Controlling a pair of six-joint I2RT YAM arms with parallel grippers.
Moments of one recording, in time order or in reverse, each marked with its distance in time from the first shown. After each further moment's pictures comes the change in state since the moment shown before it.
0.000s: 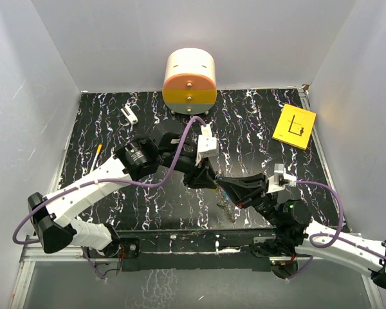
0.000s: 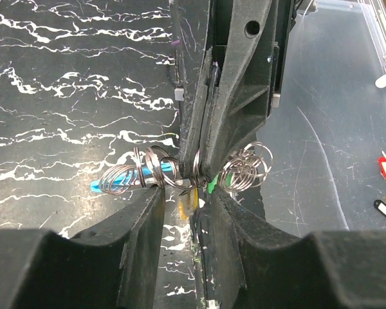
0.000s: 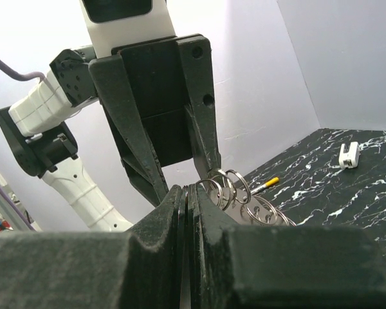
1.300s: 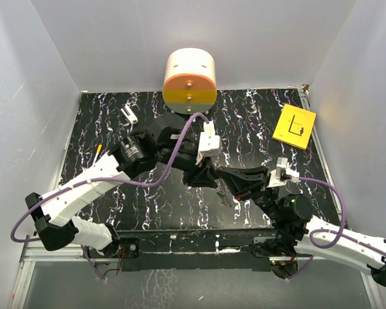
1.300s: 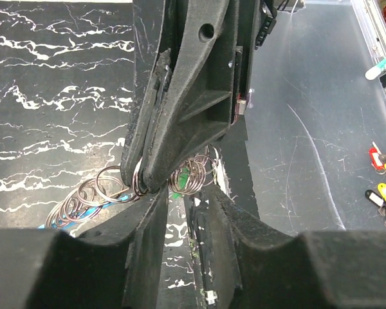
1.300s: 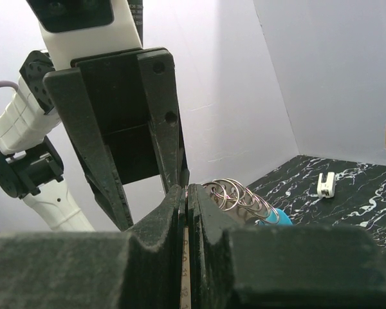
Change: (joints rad) left arm -0.031 0.037 0.185 -0.171 -0.029 0.052; right arm -0.006 0.092 0.114 0.017 0.023 -0.097
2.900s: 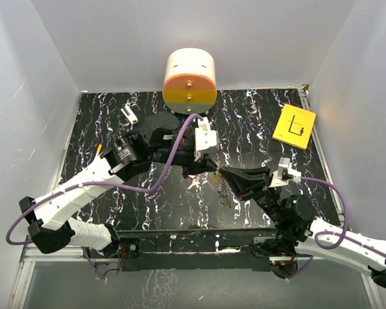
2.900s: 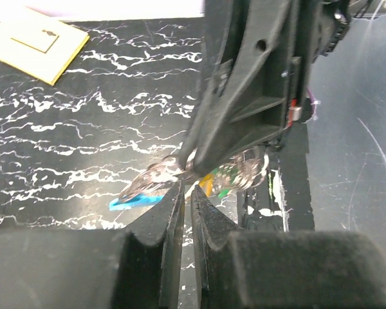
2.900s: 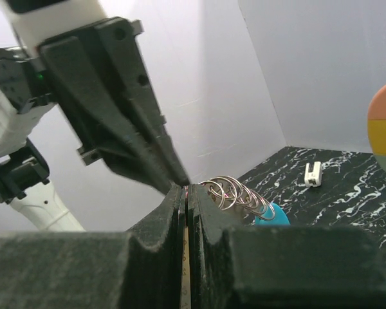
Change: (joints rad) left arm -0.025 -0.044 0.009 0.045 -0.185 0.060; right arm 0.005 -0.059 0.017 -0.111 0.067 -0.001
